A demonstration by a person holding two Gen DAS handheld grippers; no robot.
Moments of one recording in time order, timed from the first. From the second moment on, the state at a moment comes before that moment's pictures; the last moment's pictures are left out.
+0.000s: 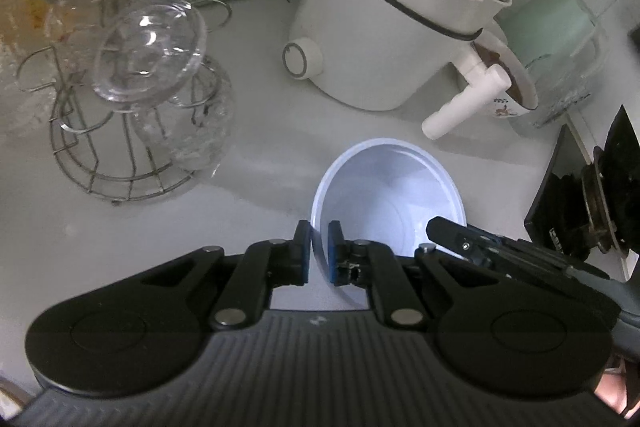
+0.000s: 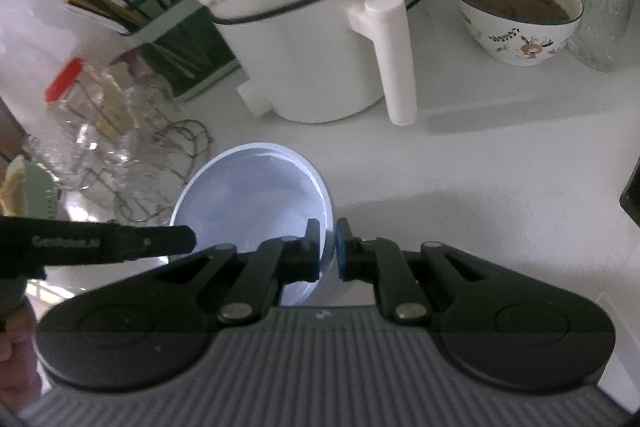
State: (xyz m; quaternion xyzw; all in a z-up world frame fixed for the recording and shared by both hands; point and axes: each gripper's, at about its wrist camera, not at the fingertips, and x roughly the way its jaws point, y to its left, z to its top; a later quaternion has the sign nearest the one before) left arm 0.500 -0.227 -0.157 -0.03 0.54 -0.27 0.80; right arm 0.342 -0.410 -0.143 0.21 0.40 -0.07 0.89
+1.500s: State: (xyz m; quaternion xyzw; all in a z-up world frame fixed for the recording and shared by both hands) left arm 0.399 -0.102 -0.093 -0.09 0.51 -0.23 0.82; right arm 0.284 -0.331 -0.093 0.21 0.40 0.02 0.89
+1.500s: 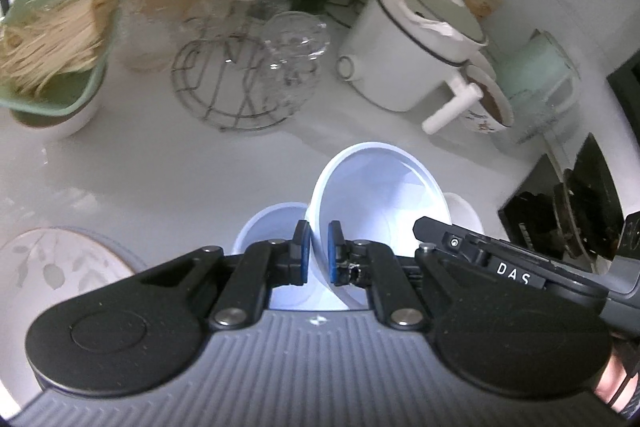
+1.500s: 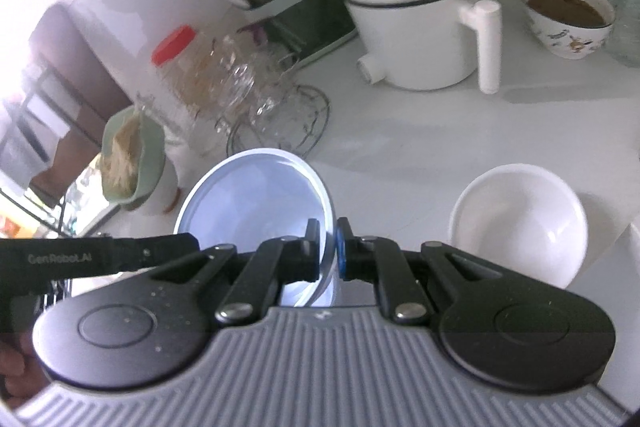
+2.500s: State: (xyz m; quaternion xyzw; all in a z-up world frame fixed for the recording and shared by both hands) left arm 0.403 -0.081 -0.126 -0.07 0.54 -0.17 0.82; right arm 0.296 -0.299 -0.115 0.16 0.44 0.04 0.88
